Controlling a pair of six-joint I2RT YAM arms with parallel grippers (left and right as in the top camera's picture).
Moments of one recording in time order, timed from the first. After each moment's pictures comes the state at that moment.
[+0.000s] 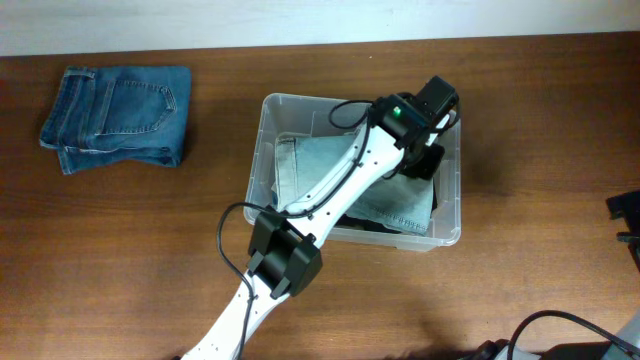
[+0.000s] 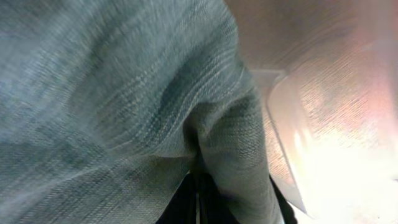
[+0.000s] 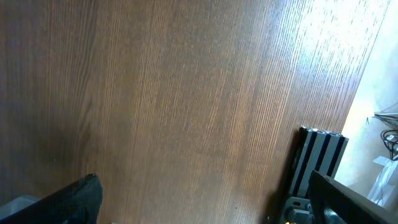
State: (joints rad) left arm -0.82 2.59 2.67 -1.31 0.15 -0.27; right arm -0.80 1.42 1.47 -1.40 0.08 0.60
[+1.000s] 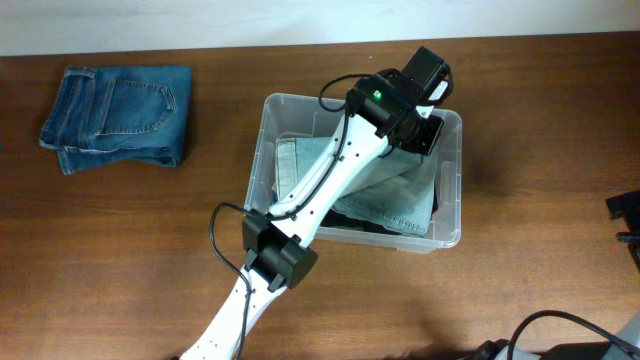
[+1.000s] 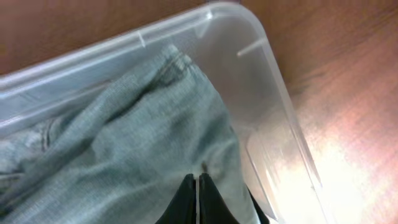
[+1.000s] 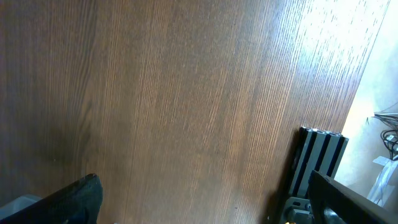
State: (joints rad) left arm -0.77 2.61 2.89 -1.32 0.16 -0.26; right arm -0.80 1.42 1.47 -1.40 0.08 0.60
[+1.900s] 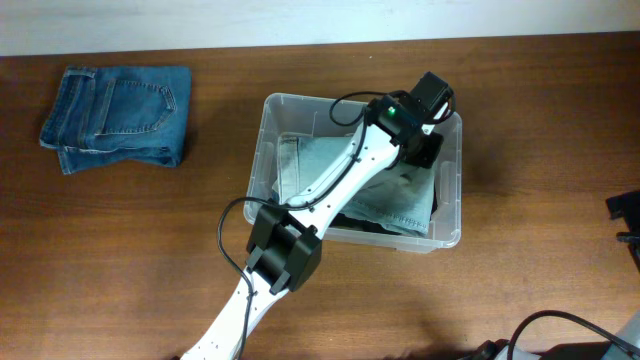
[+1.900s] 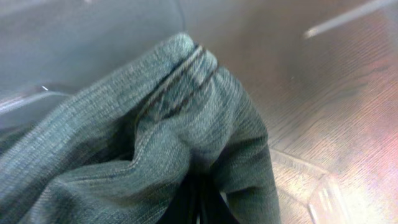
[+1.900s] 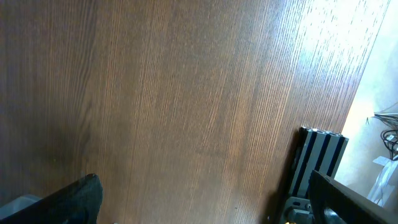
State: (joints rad) left arm -0.79 2.61 2.60 -1.09 0.12 -0.27; right arm -0.80 1.42 1.47 -1.40 0.08 0.60
